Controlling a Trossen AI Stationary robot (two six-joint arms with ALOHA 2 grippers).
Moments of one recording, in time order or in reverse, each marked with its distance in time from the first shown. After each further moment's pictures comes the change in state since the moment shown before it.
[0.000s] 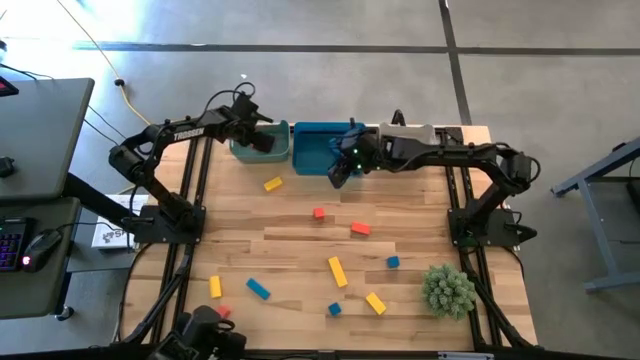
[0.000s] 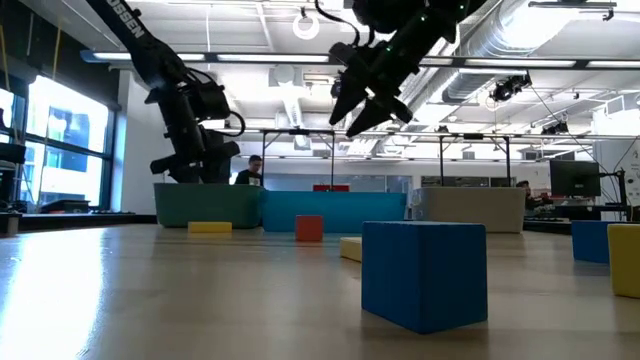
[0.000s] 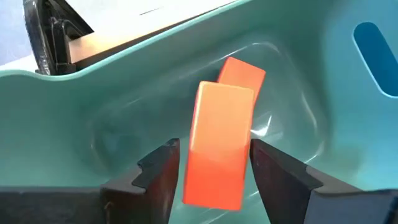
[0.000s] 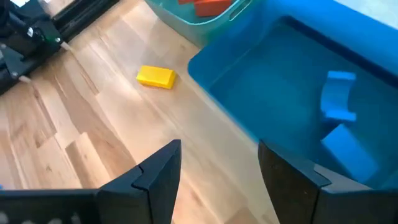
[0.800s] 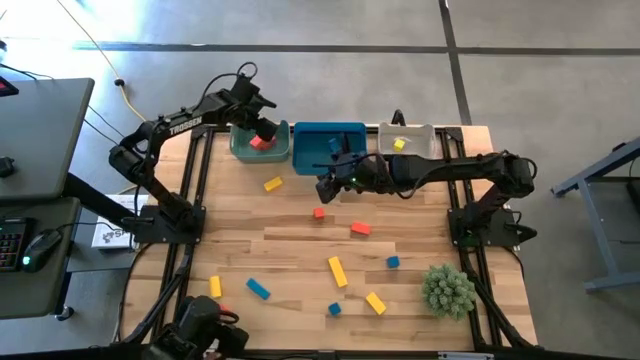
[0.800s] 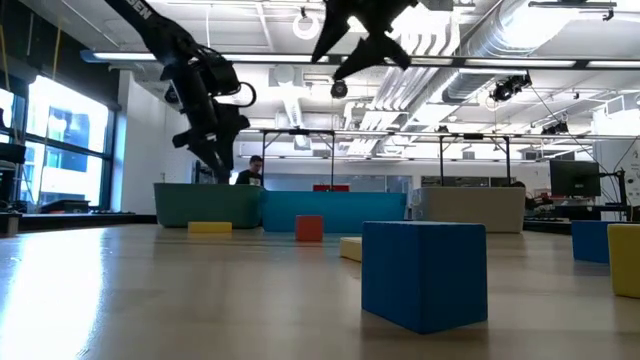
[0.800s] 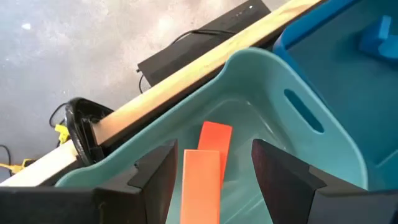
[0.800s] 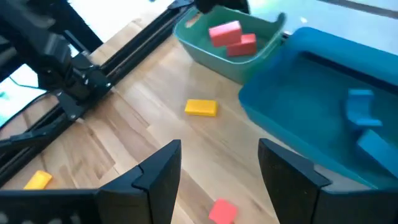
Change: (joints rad) left arm -0.002 -0.001 0.221 -0.141 0.003 0.179; right arm 0.238 -0.001 0.201 -0.151 0.290 0.232
